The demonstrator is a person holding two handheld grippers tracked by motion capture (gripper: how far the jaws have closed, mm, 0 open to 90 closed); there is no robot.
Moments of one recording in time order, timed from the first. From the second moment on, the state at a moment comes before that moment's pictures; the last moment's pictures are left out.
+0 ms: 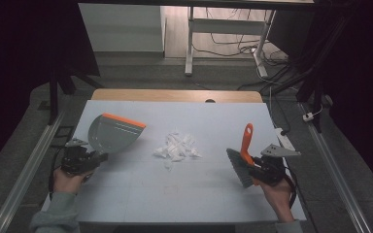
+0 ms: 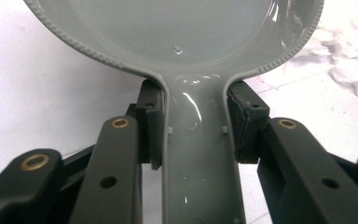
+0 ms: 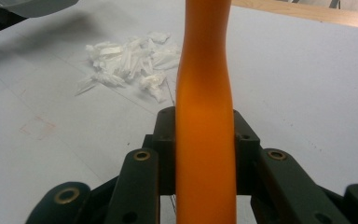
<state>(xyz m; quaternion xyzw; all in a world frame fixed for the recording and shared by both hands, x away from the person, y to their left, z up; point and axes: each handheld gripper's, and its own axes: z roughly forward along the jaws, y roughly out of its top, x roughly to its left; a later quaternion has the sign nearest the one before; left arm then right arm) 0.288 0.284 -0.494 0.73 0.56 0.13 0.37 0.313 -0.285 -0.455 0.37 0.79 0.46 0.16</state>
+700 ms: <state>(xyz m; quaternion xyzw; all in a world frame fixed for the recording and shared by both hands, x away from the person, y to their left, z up) 0.267 0.286 -0.484 0.78 0.49 0.12 0.37 0.313 -0.286 -0.453 0.37 0.79 0.47 0.16</state>
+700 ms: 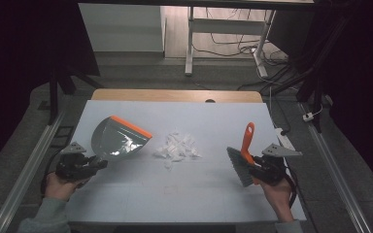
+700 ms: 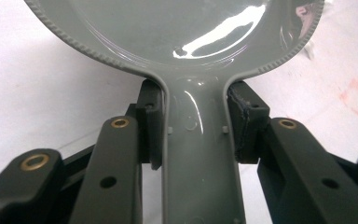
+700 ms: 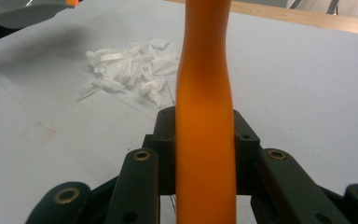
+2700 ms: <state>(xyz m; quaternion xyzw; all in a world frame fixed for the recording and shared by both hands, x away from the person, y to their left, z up) 0.246 0.254 -0.518 0.89 0.35 0.03 0.30 0.332 -0.264 -0.449 0.37 0.78 0.49 0.16</state>
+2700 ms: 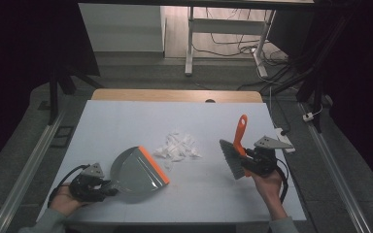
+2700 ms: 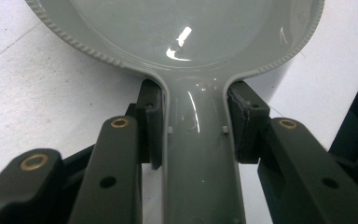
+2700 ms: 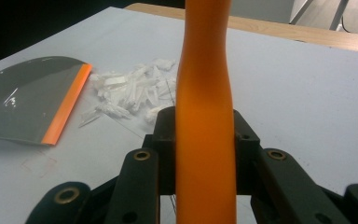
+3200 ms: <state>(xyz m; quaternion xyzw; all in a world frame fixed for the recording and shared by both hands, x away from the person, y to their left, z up) 0.248 0.255 -0.518 0.89 0.35 0.03 0.30 0.338 -0.252 -0.446 0.36 0.78 0.48 0.16</state>
